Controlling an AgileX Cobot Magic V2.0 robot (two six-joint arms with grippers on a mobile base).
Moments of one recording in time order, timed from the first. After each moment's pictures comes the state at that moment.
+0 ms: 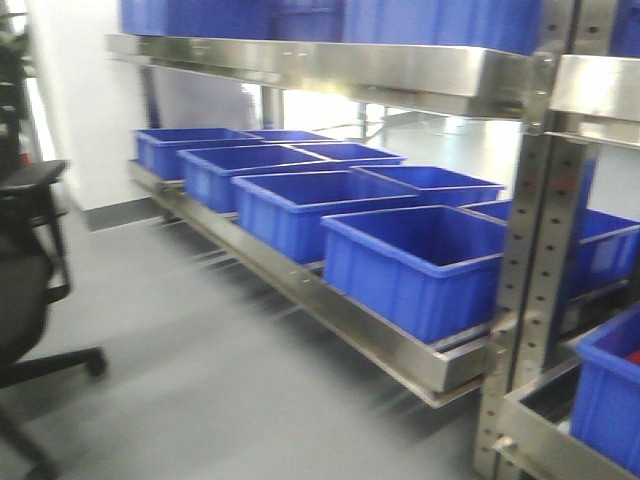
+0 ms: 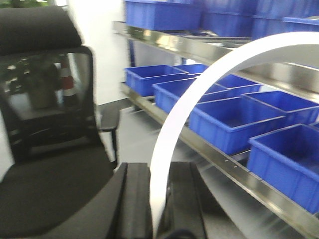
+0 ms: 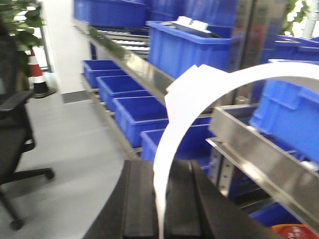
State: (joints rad) left arm 0.16 0.40 -0.80 0.01 0.60 0.05; right arm -0.17 0.38 -0.89 0.24 0.74 -0.18
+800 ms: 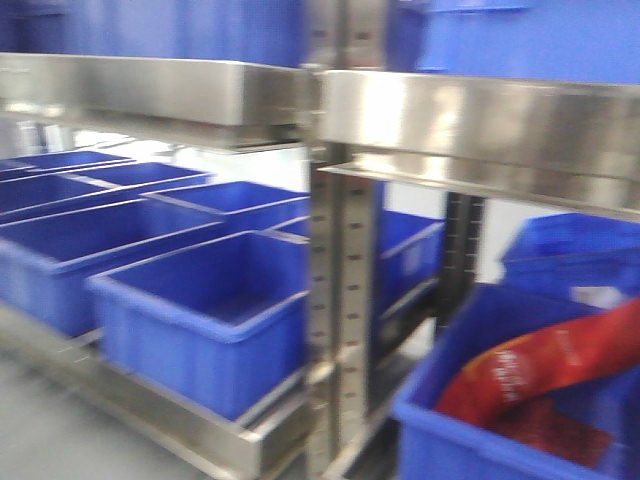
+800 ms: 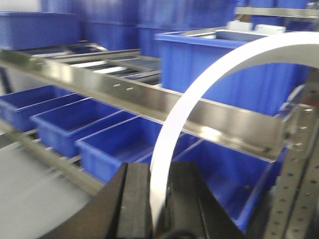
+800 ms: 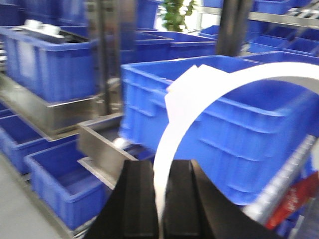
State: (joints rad) left arm 0.16 0.40 -0.80 0.01 0.60 0.05; right arm -0.17 0.38 -0.89 0.24 0.74 -0.18
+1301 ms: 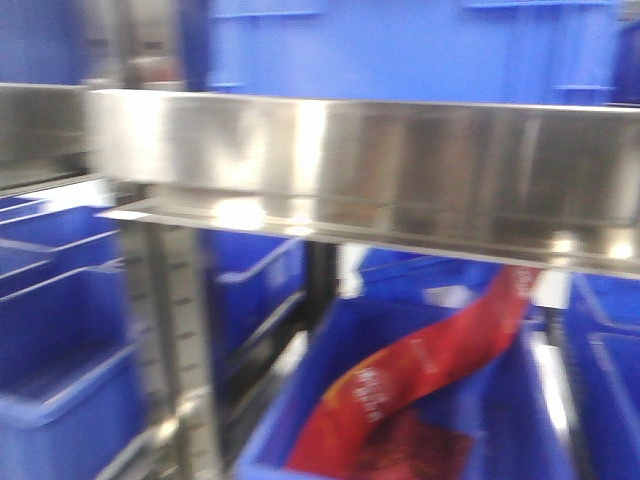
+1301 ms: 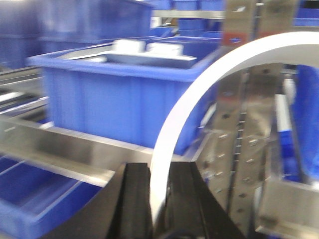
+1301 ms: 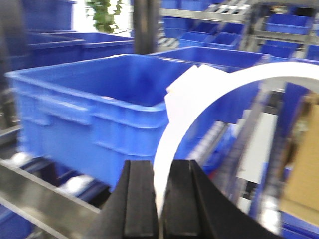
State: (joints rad) left arm 0.16 0.40 -0.80 0.01 0.60 0.05; right arm -0.17 0.38 -0.89 0.24 0.74 -0.18
